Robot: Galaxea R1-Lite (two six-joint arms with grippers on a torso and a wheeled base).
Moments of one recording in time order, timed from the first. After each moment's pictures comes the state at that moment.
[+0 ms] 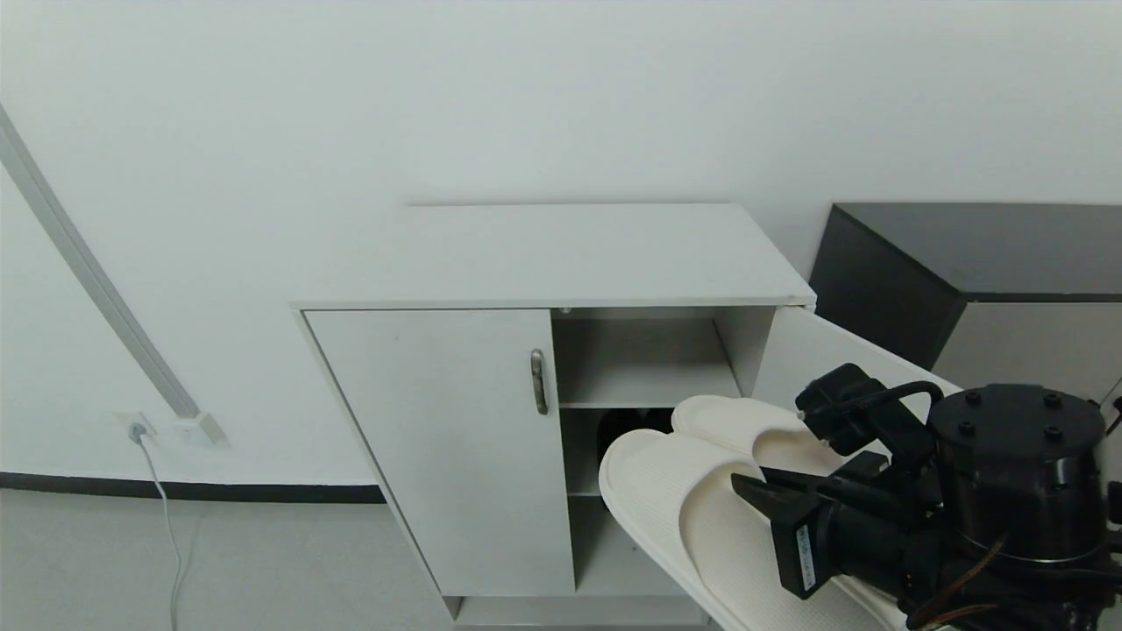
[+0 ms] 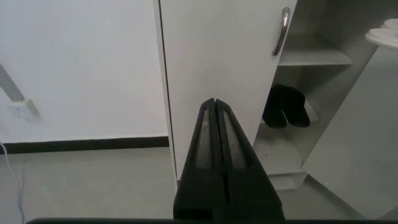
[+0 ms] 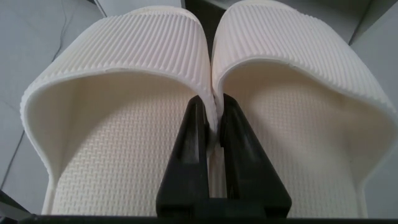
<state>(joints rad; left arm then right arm) 0.00 0.00 0.00 0.00 -0.04 -0.01 0.86 1.51 -0.58 -0.56 -0.26 0.12</state>
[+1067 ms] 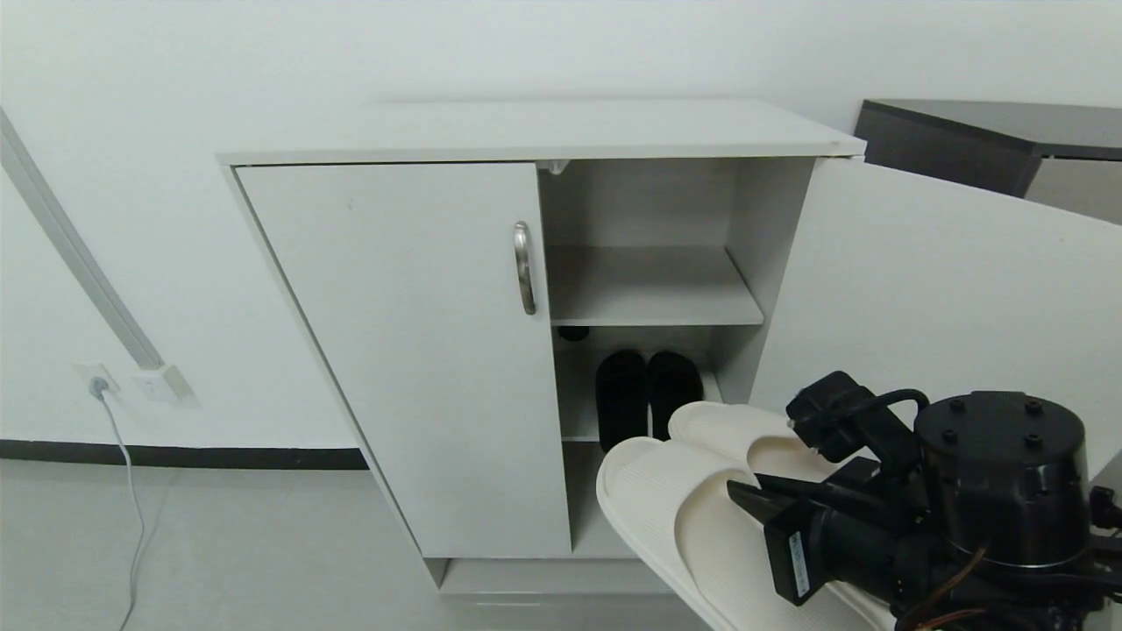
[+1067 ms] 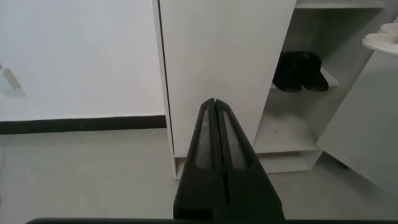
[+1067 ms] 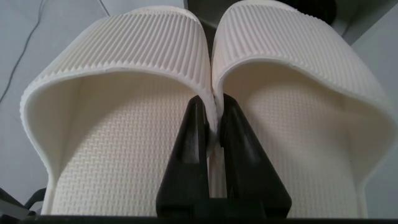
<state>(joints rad) 0.00 0.00 0.00 0.00 -0.04 -0.01 0.86 1.53 -0.58 -0.56 -0.26 0.12</state>
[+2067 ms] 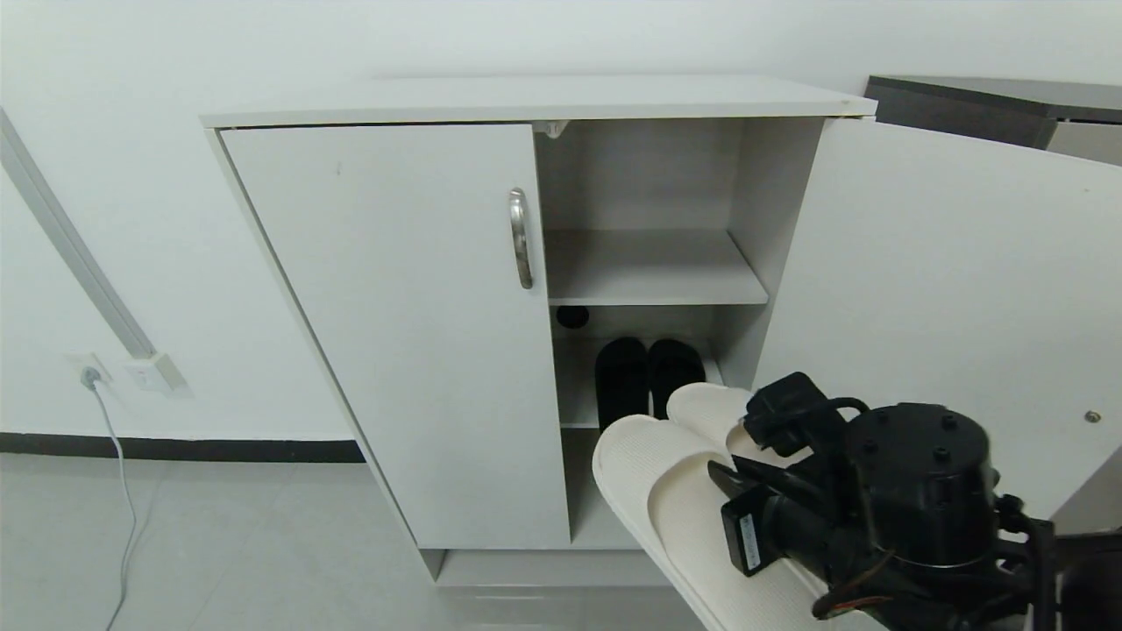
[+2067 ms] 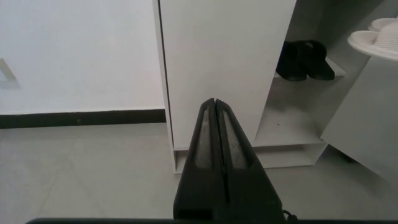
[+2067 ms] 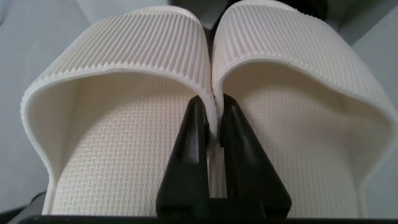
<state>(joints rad) 0.00 0.00 0.00 0.00 -0.04 -0.01 0.89 1.69 -0.60 -0.73 -0.44 0.09</state>
